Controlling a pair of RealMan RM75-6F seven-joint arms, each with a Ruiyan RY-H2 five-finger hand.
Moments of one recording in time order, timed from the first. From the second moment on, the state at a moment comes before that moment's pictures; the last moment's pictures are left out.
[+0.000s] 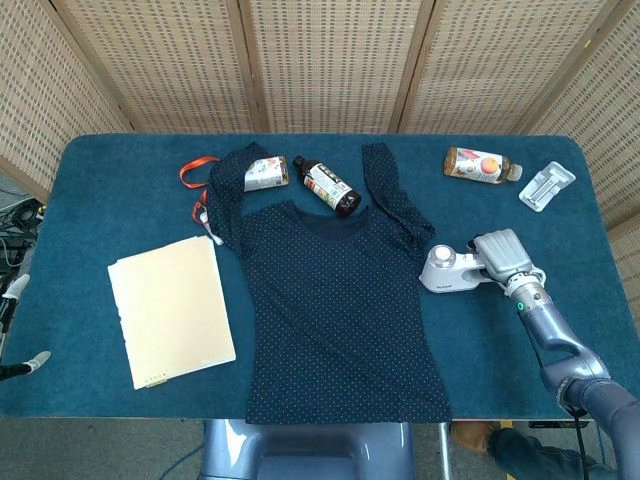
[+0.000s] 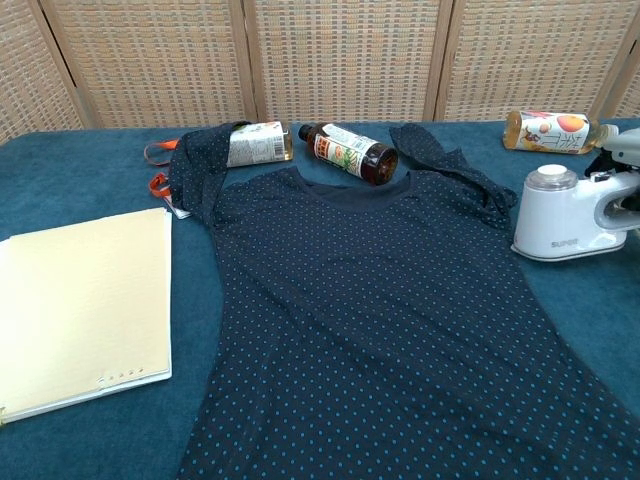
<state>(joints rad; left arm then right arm) -0.07 -1.00 -0.04 -1.69 1.43 1.44 0.05 0.69 -1.54 0.06 -0.71 -1.48 0.83 0.25</state>
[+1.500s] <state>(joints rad) -0.09 -0.99 -0.03 -1.69 1.43 1.40 0.01 0.89 -1.49 0.10 -1.32 -1.63 0.96 0.01</state>
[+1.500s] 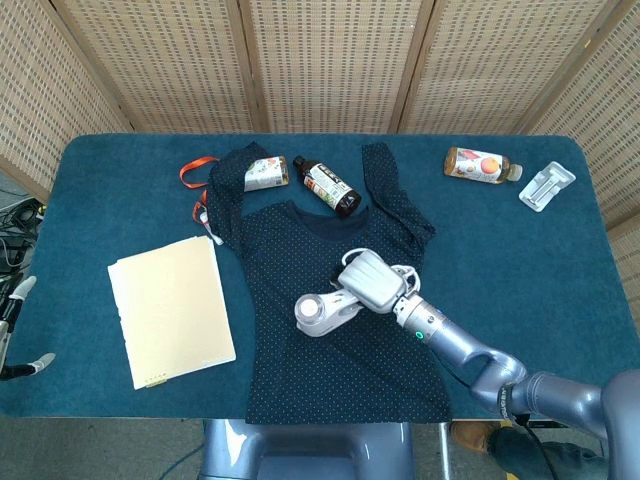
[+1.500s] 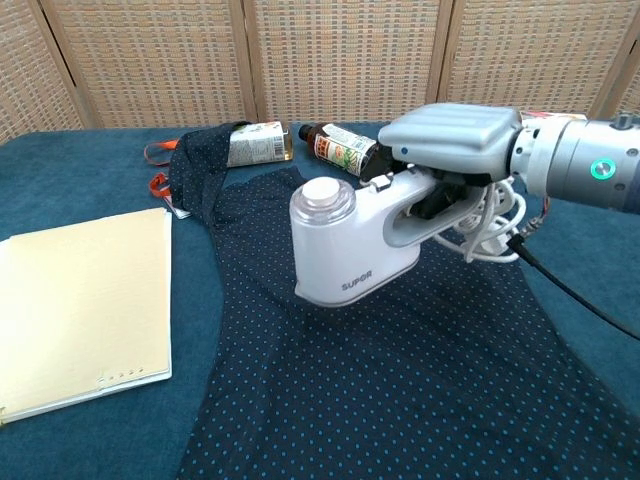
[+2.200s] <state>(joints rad) -0.10 -1.01 -0.02 -1.68 1.41 1.38 0.05 0.90 -1.67 -0.17 -1.02 -2.04 1.27 0.34</state>
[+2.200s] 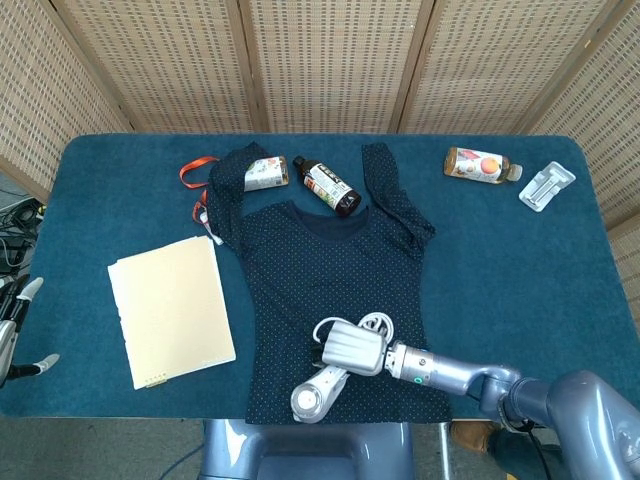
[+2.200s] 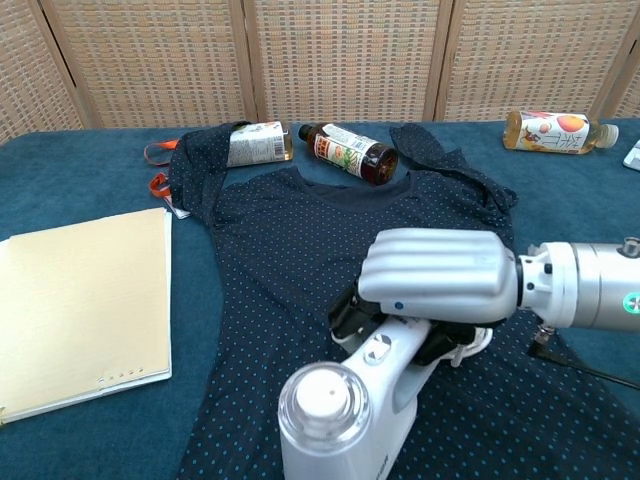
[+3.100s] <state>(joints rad) -0.10 -1.01 -0.02 -1.68 1.41 1.38 0.04 0.87 -1.83 -0.20 -0.62 -2.03 1.33 0.36</state>
